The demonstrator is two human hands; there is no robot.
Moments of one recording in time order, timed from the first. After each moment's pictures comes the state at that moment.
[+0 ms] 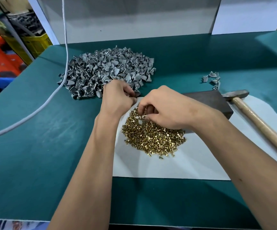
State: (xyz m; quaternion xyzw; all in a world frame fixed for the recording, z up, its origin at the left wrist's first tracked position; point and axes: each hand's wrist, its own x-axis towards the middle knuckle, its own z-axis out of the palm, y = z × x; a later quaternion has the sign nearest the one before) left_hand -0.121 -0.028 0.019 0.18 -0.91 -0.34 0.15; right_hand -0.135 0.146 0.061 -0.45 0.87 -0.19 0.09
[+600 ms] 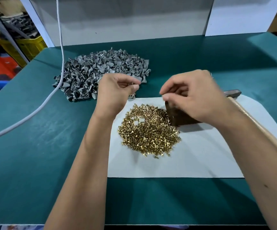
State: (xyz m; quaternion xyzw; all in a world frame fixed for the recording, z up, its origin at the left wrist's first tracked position) left_hand -0.113 -0.015 0.038 0.09 -0.82 -0.53 0.19; right_hand -0.148 0.204 0.062 -0.36 0.84 -0.40 -0.04
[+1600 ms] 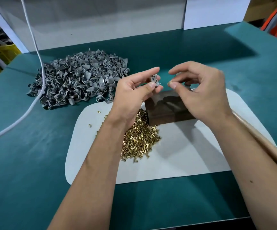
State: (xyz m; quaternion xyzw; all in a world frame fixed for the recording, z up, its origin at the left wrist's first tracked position) left_hand -0.140 0.073 0.019 -0.03 -0.61 -0.79 0.09; right_hand -0.158 0.252 0.036 -0.23 0.81 -0.50 -0.22
